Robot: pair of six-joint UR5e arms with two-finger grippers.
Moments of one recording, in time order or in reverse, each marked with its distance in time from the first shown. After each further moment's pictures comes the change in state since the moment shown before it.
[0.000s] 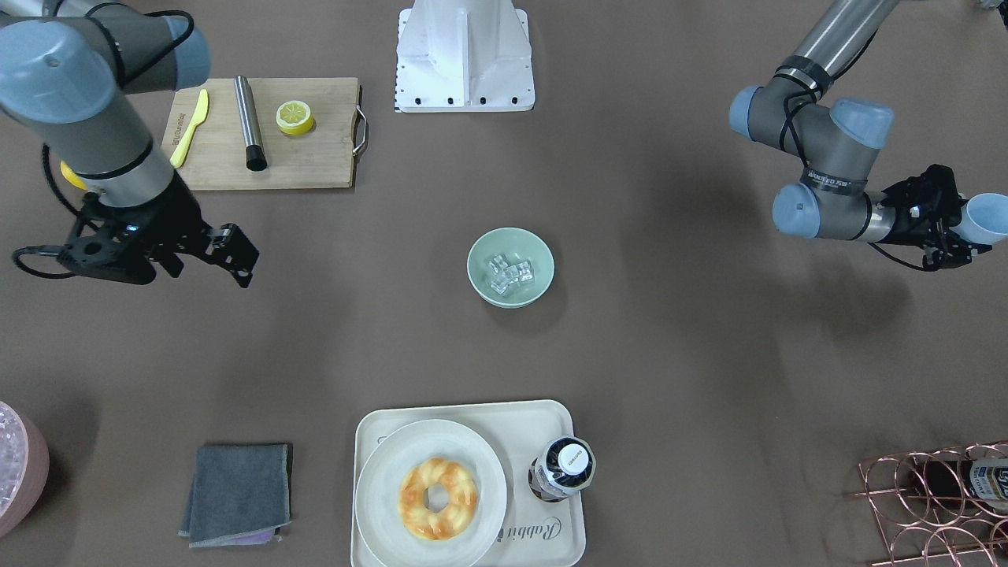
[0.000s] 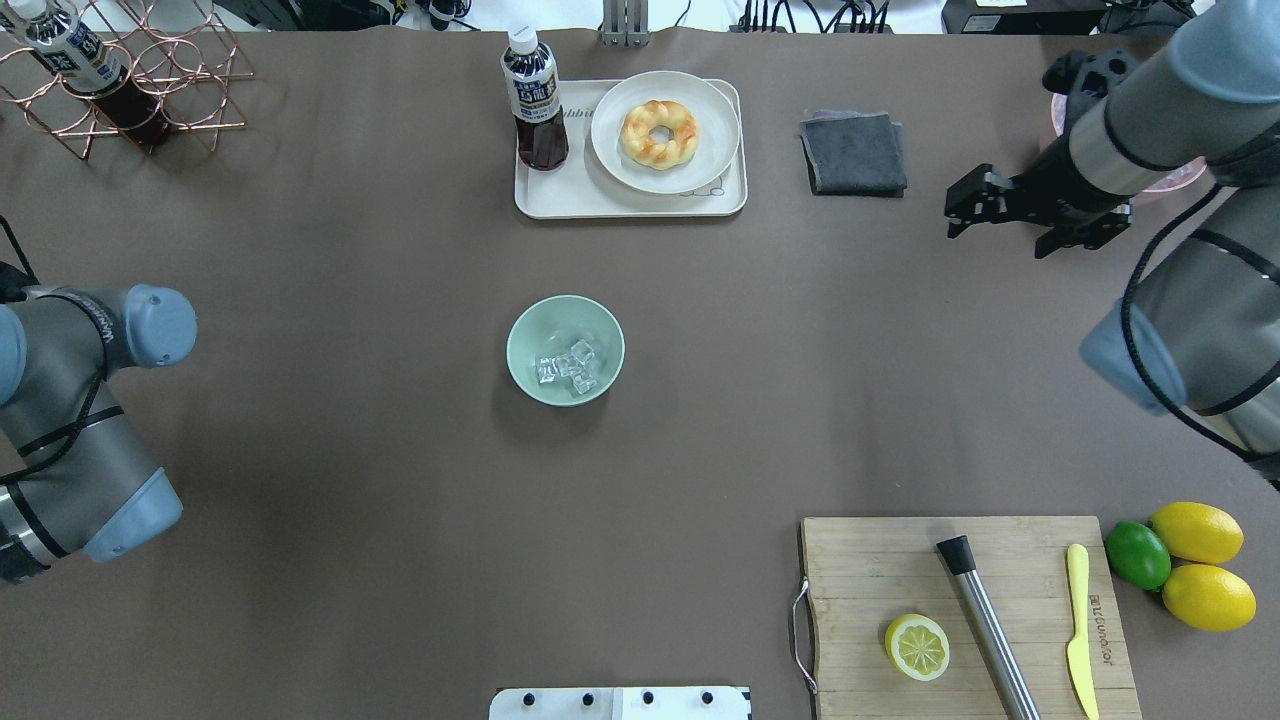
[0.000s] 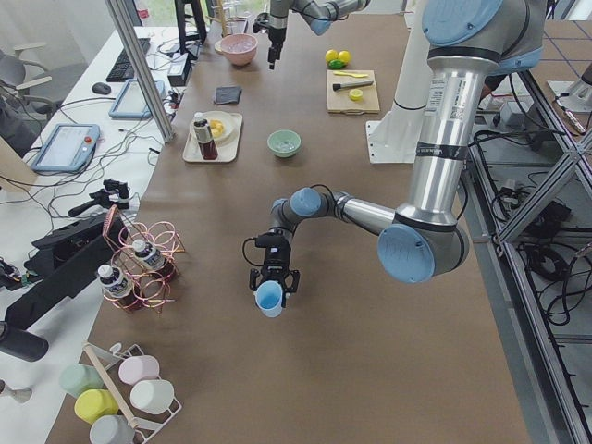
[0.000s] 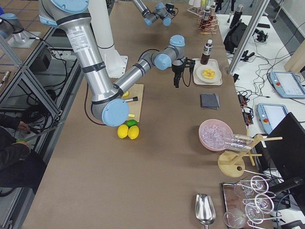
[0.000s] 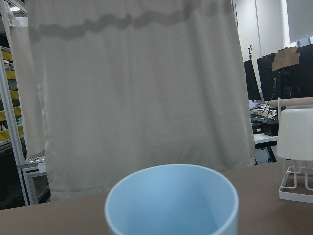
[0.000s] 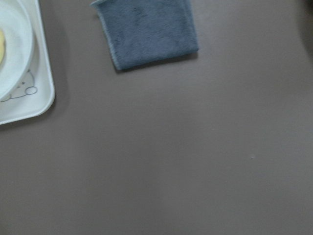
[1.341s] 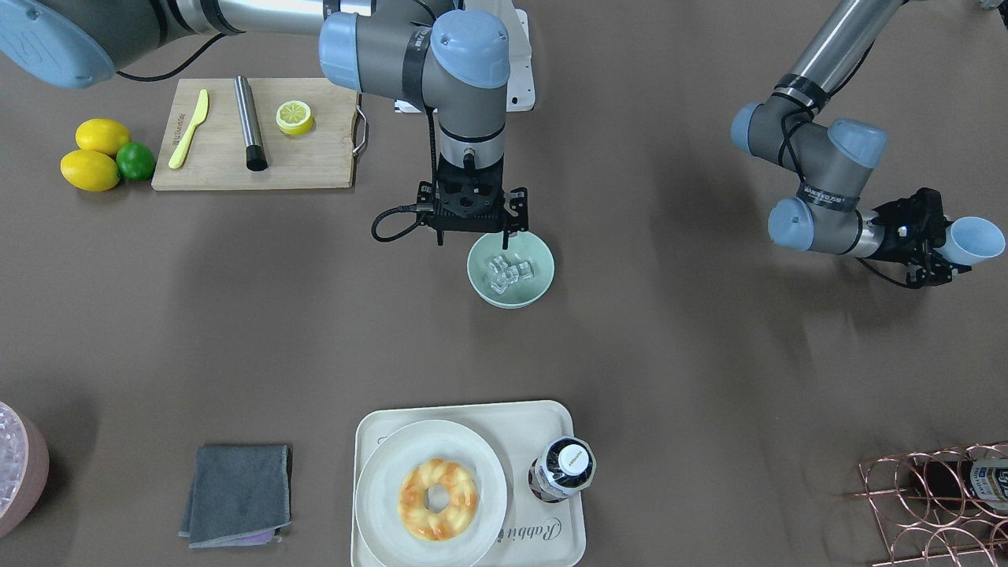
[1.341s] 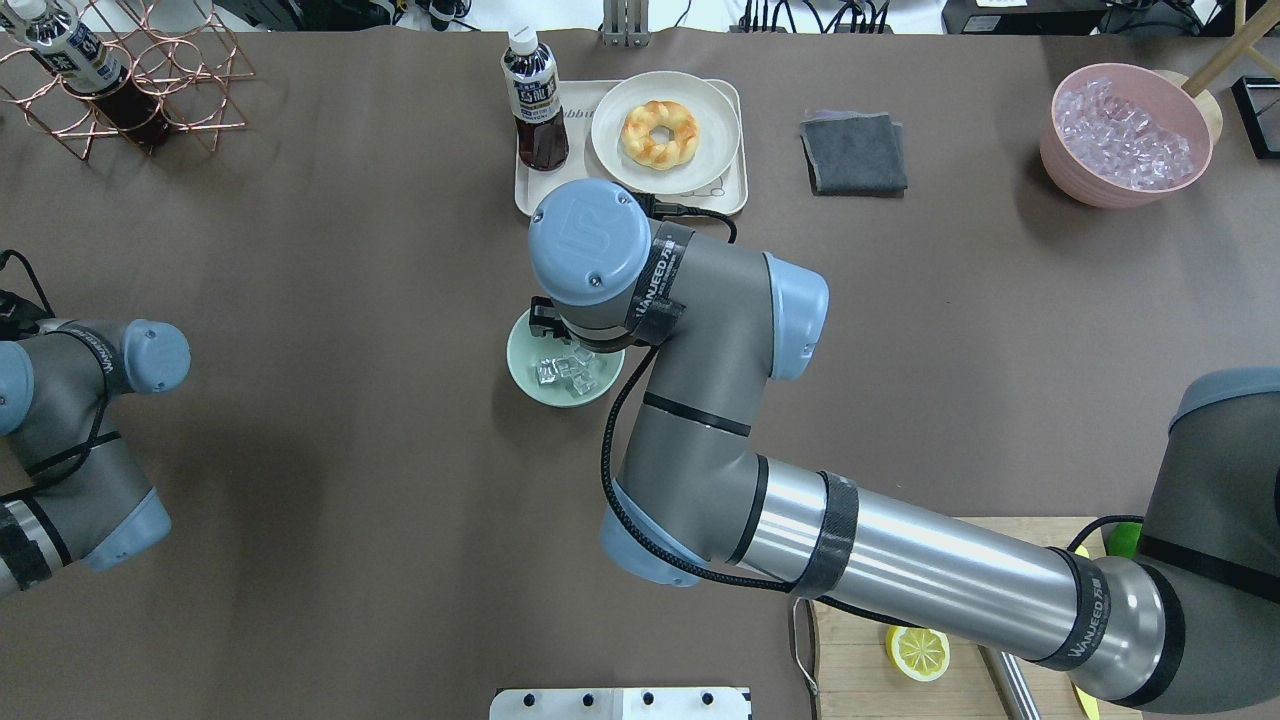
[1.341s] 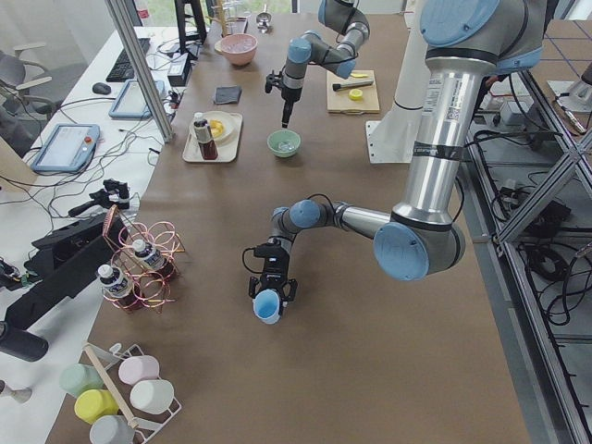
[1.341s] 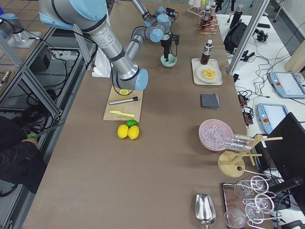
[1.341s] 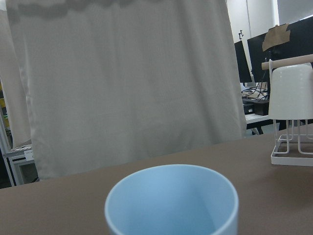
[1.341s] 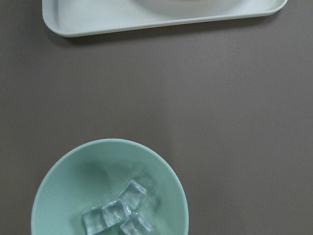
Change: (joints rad) left arm 0.022 -0.019 0.101 -0.136 -0.011 0.034; right arm -0.385 0.516 -0.337 -0.102 -0.310 0.176
